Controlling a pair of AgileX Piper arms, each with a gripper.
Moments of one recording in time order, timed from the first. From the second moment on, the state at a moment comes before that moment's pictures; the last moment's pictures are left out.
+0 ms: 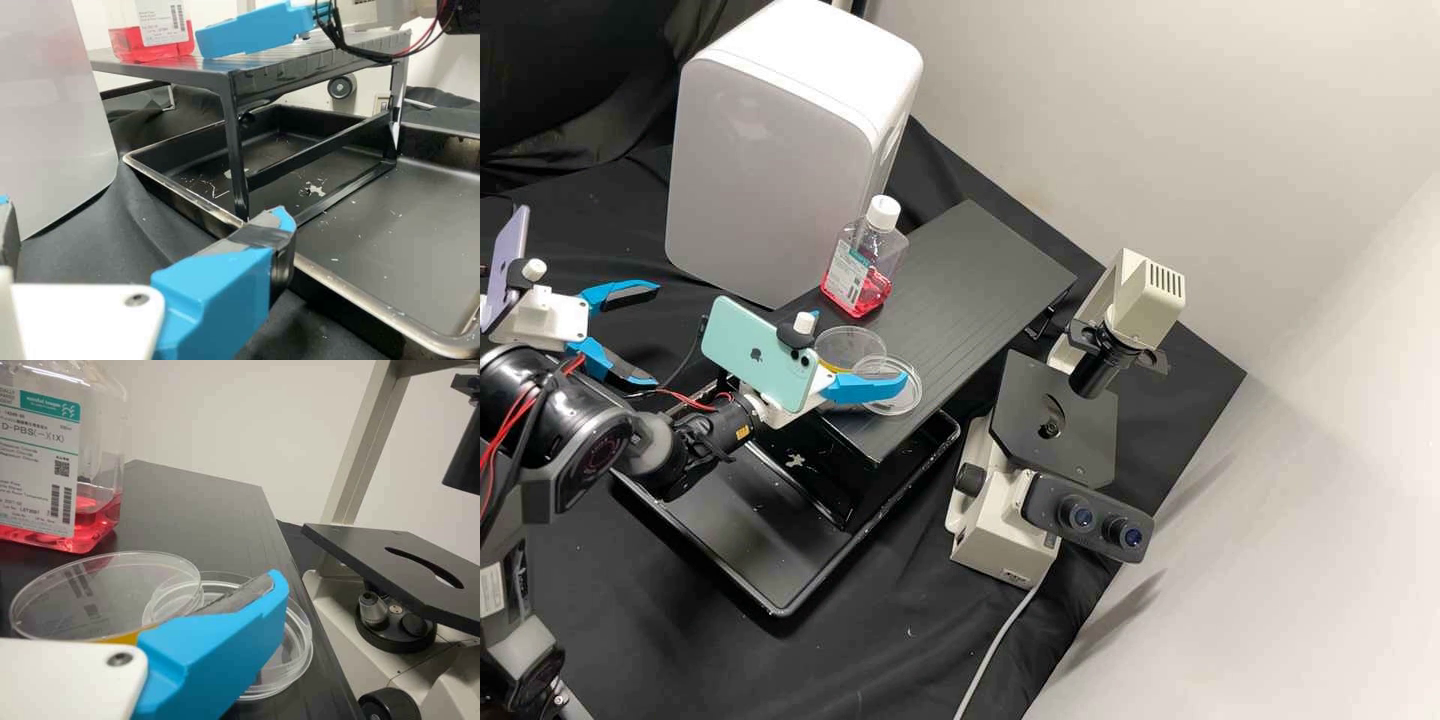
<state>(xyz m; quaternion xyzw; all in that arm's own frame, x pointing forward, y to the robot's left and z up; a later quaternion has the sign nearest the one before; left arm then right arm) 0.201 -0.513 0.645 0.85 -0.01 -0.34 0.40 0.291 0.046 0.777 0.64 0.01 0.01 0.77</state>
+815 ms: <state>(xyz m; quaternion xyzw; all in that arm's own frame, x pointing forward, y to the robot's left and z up) 0.201 -0.511 0.643 0.85 -0.01 -0.34 0.40 0.291 0.051 0.773 0.65 0.05 0.01 0.76</state>
